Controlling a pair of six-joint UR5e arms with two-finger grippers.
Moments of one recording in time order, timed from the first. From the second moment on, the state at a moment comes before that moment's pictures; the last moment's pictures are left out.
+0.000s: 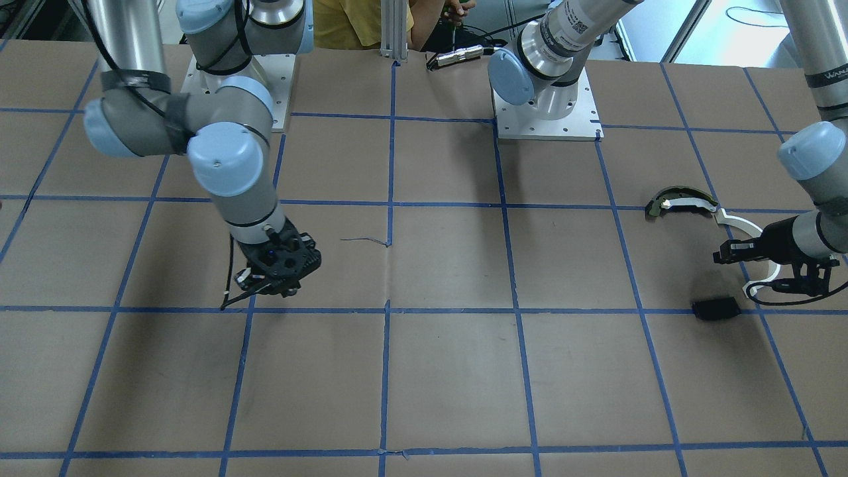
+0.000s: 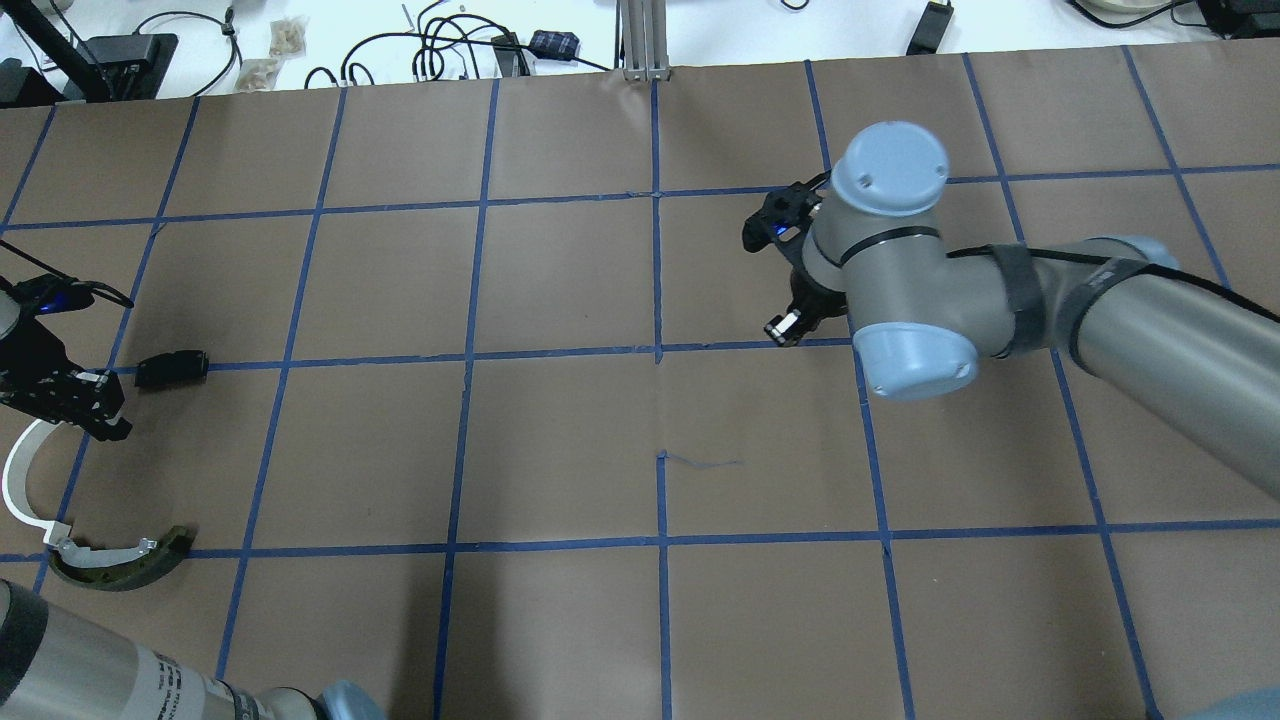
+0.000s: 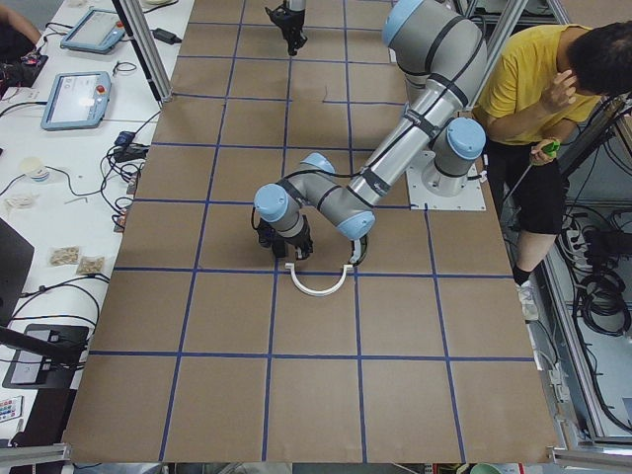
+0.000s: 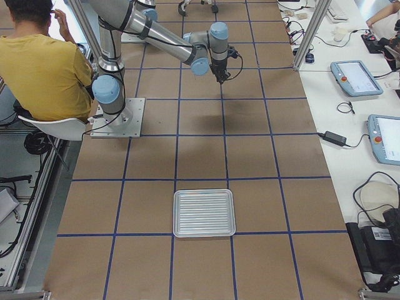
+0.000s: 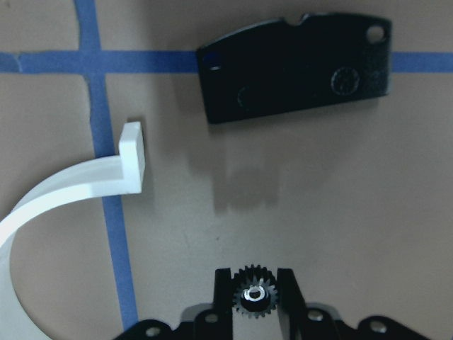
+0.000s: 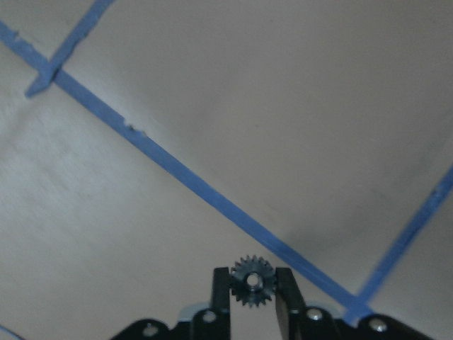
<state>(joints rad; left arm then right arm) -0.83 -2.03 -1.73 -1.23 1.68 0.72 1.75 -1.24 1.94 -2.38 -1.53 -0.39</state>
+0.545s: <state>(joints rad) -0.83 -2.05 -1.73 -1.23 1.68 0.72 1.99 -1.14 1.86 -2.40 -1.53 0.19</state>
